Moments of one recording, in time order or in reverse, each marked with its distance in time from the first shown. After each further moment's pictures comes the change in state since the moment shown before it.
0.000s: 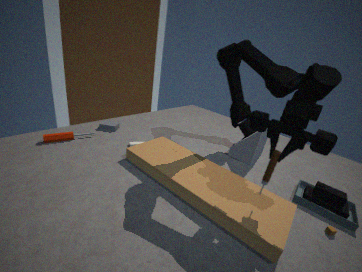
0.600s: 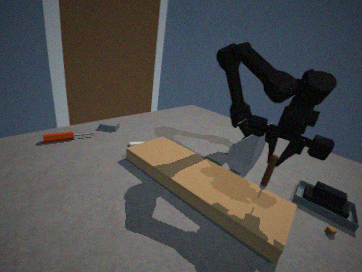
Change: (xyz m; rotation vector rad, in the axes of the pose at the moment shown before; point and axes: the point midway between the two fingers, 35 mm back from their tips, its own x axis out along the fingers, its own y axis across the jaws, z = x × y) arm 0.009 0.000 -0.010 0.001 -0.002 -0.002
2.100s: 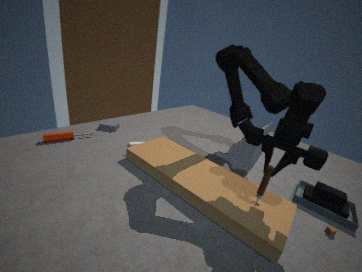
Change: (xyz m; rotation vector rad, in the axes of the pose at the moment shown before) arm 0.019 0.000 -0.023 0.003 -0.004 0.003
